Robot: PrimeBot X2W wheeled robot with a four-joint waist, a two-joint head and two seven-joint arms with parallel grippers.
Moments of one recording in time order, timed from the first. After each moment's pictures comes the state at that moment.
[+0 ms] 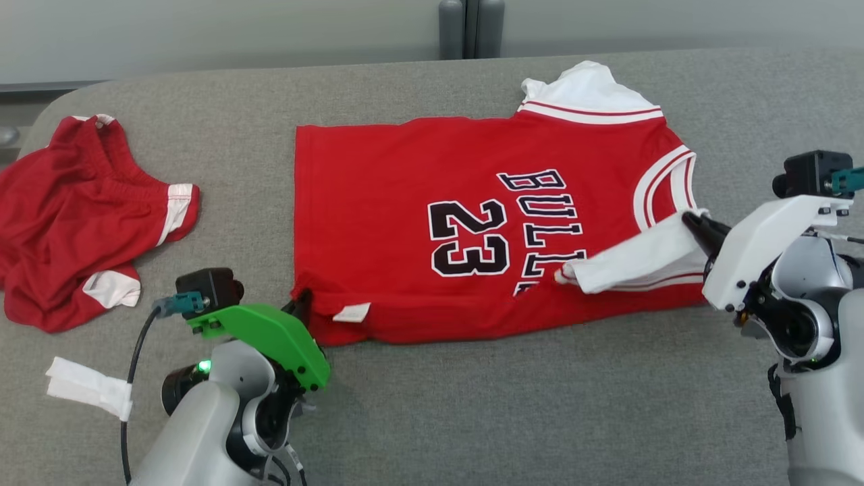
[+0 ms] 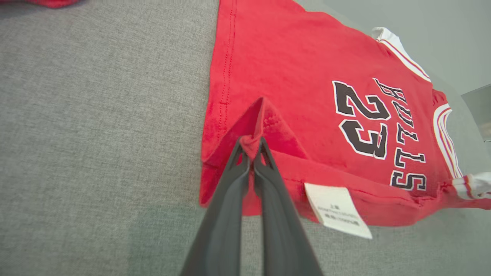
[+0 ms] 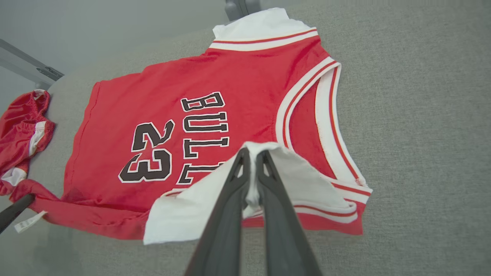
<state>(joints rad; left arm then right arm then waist) -0.32 0.21 -0.42 0.27 -0.84 0.22 0.26 -0.35 -0.12 -0.14 0.02 0.40 0.13 0.79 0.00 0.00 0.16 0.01</state>
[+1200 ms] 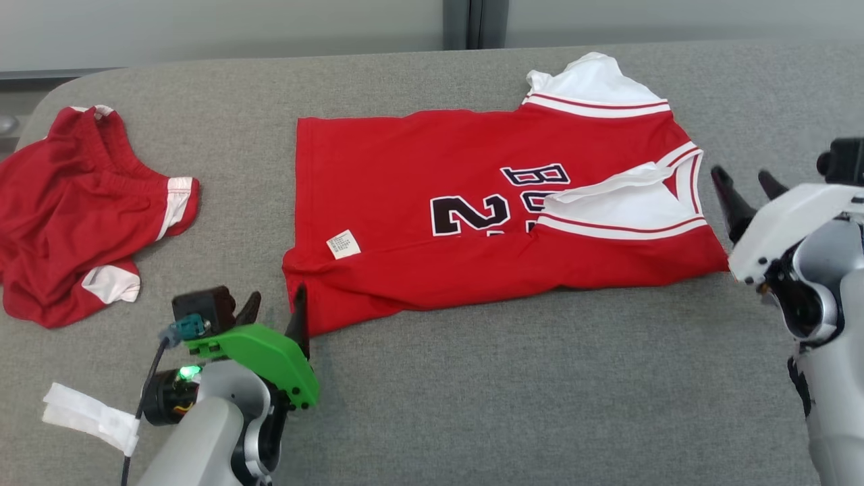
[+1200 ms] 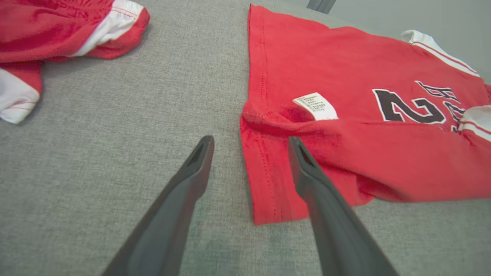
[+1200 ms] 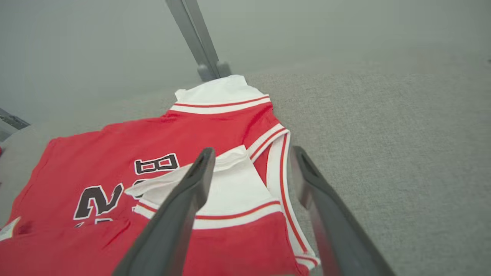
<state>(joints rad) -0.35 0.23 -0.48 0.41 -0.72 0.19 0.03 -0.47 -0.22 -0.11 0.32 0.39 0.13 0.38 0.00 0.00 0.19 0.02</state>
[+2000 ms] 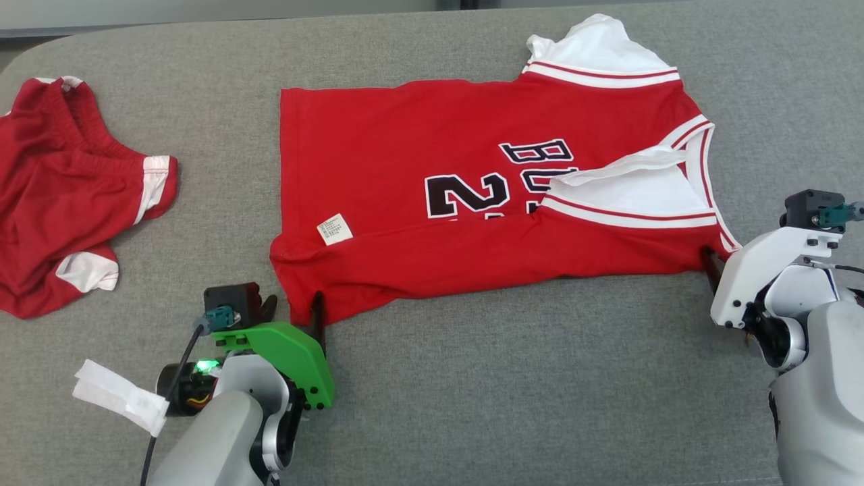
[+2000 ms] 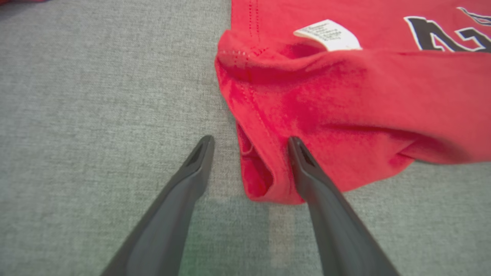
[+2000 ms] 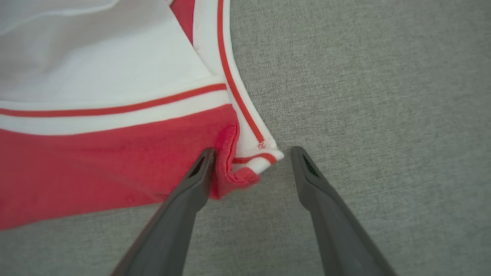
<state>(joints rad) -0.38 0.22 -0.55 0.47 -0.67 0.24 0.08 -0.43 -0.11 -0.25 0.42 0.13 0.13 0.55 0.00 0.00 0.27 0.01</state>
